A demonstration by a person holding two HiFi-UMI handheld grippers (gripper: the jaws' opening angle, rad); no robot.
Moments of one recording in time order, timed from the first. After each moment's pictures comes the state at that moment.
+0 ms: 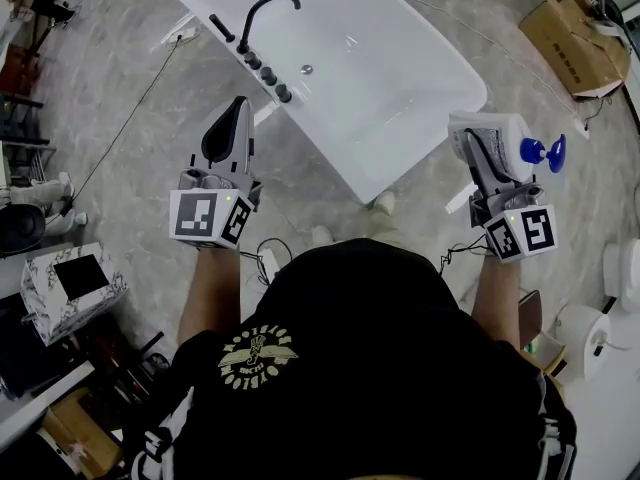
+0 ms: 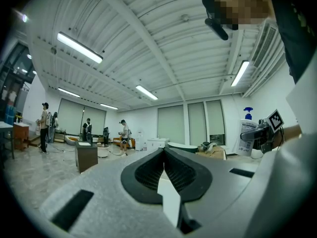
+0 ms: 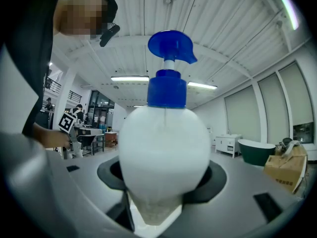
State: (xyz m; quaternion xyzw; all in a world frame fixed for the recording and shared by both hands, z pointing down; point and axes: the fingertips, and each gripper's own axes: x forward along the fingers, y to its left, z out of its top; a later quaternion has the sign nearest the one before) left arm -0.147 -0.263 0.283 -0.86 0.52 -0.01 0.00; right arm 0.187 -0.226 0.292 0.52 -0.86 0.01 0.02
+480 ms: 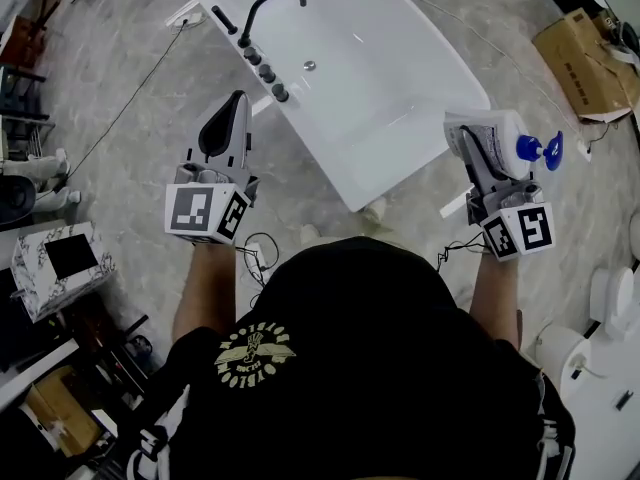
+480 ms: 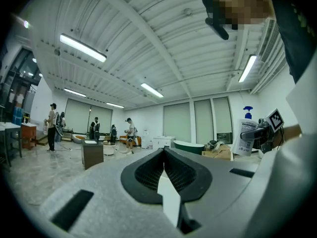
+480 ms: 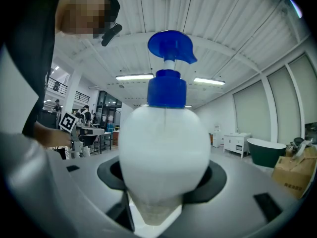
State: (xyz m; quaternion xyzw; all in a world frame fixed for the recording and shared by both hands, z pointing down) left arm -0.123 -0.314 0.294 -0.83 0.55 -0.02 -0.01; right arm 0.206 -0.303 0.300 0.47 -0.88 0.02 0.03
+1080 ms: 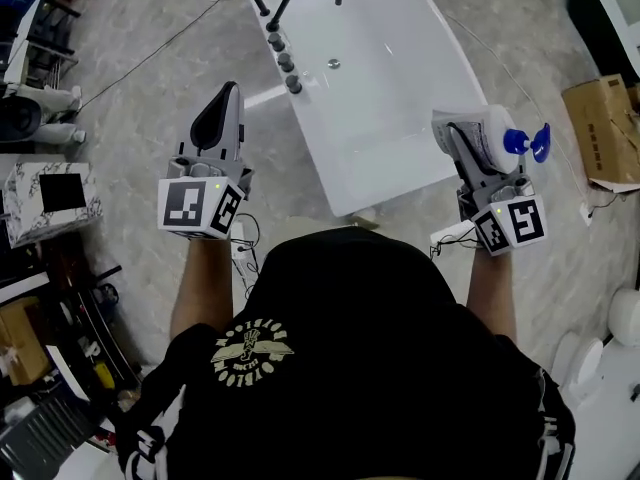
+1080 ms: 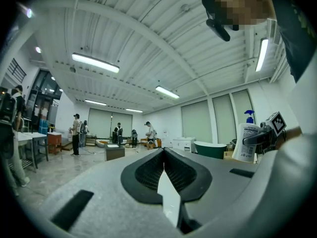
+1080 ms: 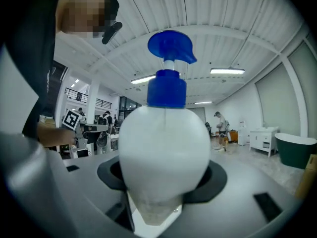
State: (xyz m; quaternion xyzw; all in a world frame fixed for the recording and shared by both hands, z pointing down) left arm -0.117 -0.294 0.277 -0.76 0.65 -0.02 0.01; right arm 0.197 -0.356 0.310 0.35 -0.94 0.02 0.02
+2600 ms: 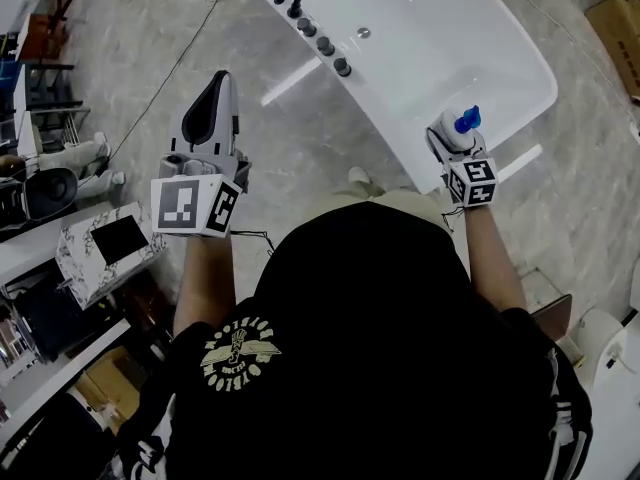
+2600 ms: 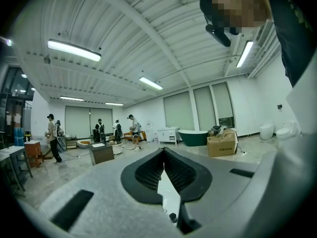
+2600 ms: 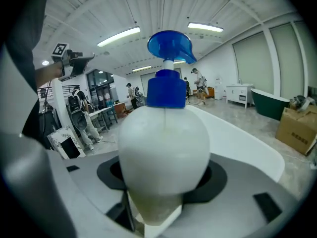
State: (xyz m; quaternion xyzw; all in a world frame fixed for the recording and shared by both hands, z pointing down) left arm -0.267 -0.347 0.294 -0.83 0.55 -0.10 0.01; right arm 0.048 -0.314 0.632 0.45 -0.85 0.21 0.18
